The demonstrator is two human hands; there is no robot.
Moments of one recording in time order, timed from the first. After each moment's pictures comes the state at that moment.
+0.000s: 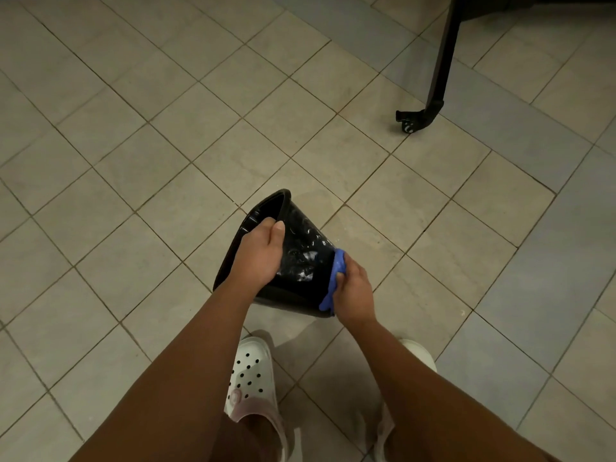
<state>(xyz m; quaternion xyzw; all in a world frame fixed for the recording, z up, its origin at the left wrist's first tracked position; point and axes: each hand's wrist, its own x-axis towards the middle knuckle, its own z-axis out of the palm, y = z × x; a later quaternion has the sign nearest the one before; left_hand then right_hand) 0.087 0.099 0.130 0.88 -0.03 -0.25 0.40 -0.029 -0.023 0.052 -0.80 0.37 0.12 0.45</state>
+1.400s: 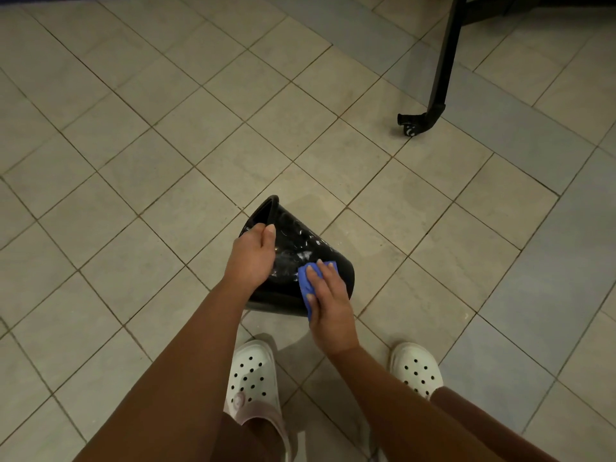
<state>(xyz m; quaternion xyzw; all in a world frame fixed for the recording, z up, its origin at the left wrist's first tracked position) 0.095 0.107 0.127 0.90 -0.01 -0.22 0.36 -0.046 0.018 0.045 -0.89 0.17 -0.04 0.43</state>
